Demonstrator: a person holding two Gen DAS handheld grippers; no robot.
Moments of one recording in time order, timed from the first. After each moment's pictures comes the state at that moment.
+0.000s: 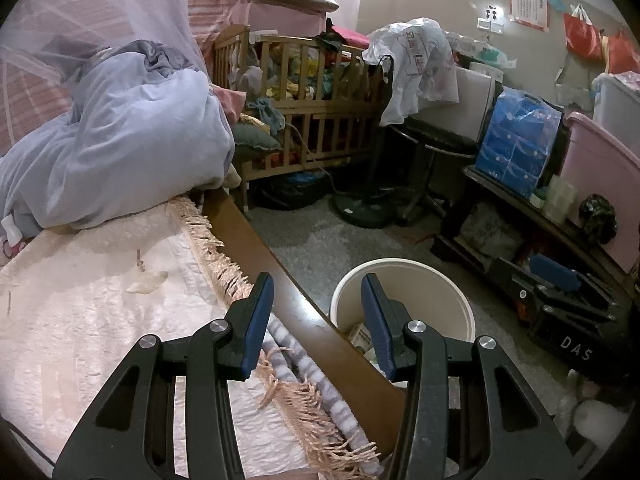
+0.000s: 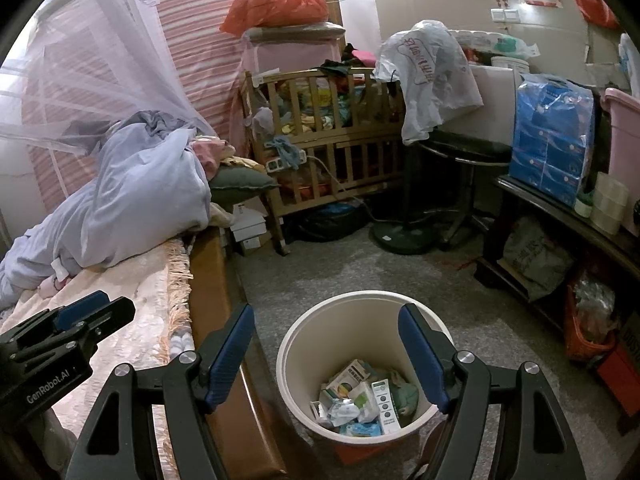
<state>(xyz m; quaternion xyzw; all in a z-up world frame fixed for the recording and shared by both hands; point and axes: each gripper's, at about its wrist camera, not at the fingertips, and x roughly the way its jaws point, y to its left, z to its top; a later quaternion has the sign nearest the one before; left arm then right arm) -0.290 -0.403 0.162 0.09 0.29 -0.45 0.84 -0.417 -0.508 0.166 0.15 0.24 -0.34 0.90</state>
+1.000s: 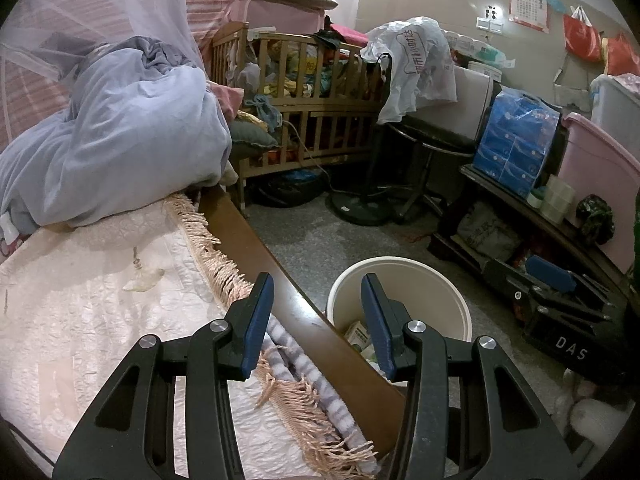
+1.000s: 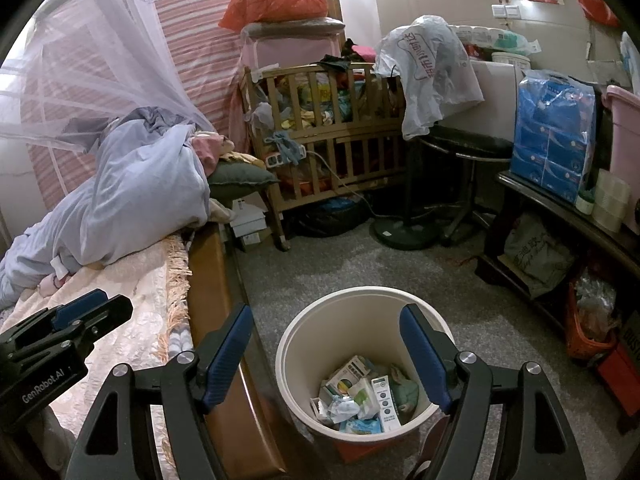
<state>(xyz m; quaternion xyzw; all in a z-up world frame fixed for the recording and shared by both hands) -0.293 -0.406 0.162 0.09 0.29 -0.45 0.84 -0.414 -0.503 0.167 0.15 0.25 -0.34 0.89</state>
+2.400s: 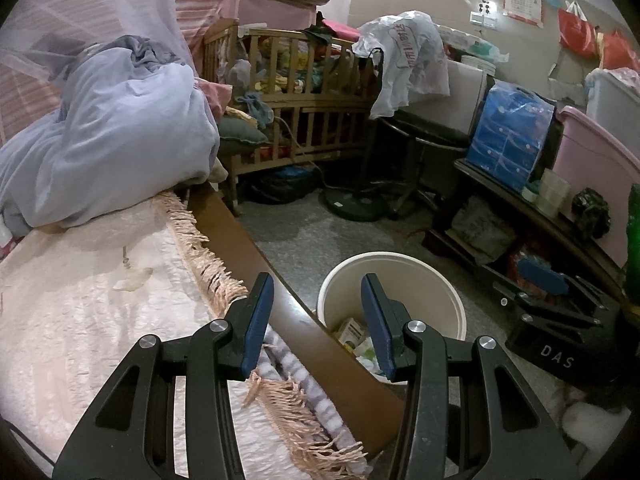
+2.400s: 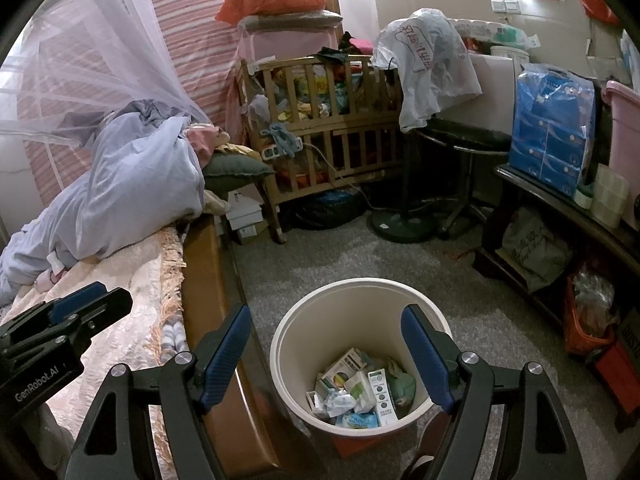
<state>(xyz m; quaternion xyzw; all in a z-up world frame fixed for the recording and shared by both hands) -0.304 -0.416 0.160 0.09 0.30 -0.45 0.84 -0.421 -0.512 0.157 0.15 0.26 -0.34 0.89</state>
